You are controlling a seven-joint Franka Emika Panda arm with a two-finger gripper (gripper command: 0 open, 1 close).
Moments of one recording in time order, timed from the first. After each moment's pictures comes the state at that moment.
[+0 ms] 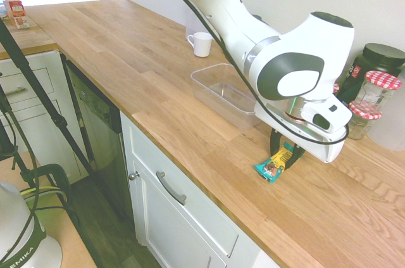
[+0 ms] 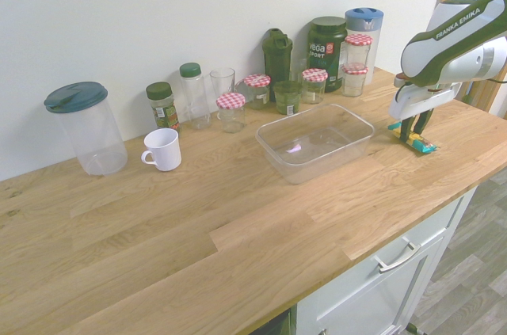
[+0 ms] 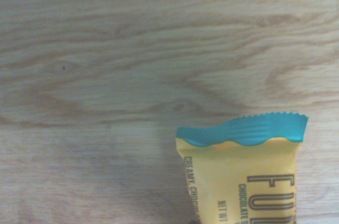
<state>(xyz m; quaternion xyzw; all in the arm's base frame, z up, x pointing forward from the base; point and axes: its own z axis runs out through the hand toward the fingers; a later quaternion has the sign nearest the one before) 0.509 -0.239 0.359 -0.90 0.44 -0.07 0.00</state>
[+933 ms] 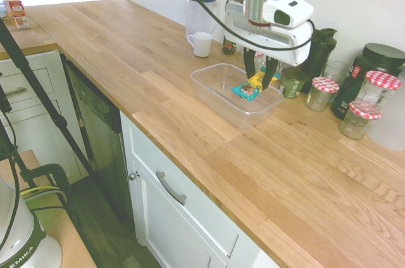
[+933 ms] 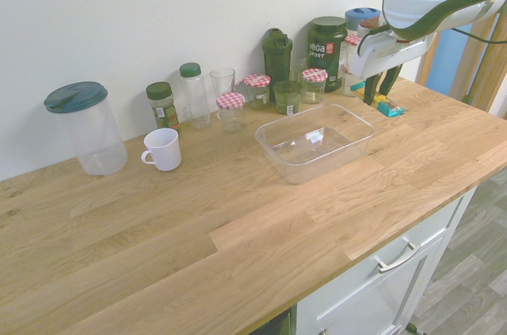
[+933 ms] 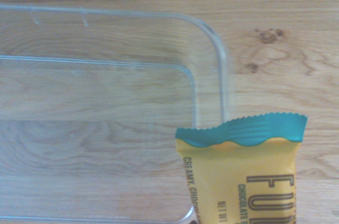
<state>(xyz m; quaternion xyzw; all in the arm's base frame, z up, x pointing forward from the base) 0.522 -0.092 0.478 -0.91 0.40 -0.12 0.01</state>
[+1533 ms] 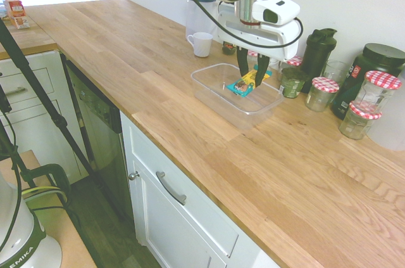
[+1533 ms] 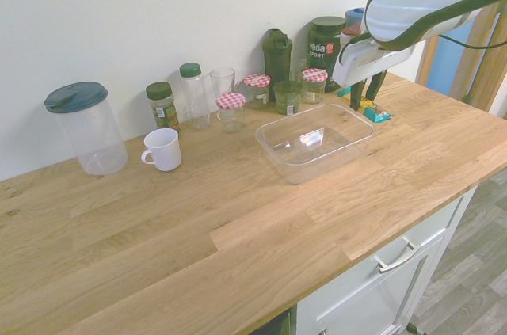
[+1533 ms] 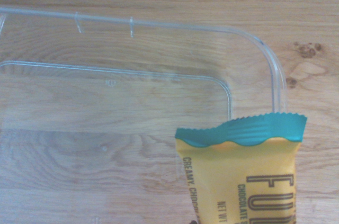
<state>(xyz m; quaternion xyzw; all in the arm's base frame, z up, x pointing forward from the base) 0.537 -0.063 0.470 -0.91 0.39 -0.13 0.00</state>
